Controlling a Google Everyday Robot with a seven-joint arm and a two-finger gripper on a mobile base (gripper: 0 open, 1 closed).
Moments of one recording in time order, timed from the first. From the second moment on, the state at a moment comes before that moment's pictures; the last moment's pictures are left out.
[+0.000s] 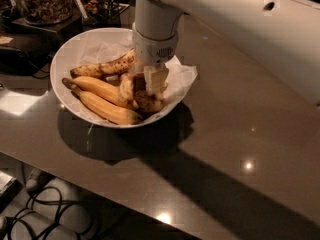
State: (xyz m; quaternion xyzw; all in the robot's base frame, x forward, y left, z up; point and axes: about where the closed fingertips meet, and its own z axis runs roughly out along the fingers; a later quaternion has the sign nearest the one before) arm 0.561 0.014 0.893 -0.85 0.52 -0.03 0.10
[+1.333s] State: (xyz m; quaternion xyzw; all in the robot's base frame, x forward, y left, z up) arm 0.557 0.011 0.912 -0.83 0.55 -0.02 0.09
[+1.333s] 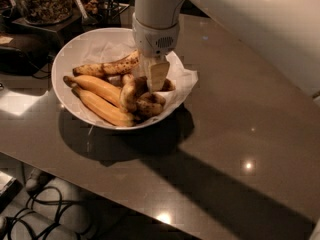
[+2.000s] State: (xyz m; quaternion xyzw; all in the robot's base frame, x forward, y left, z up) arm 0.548 0.028 0.948 -0.84 0.53 -0.03 0.10
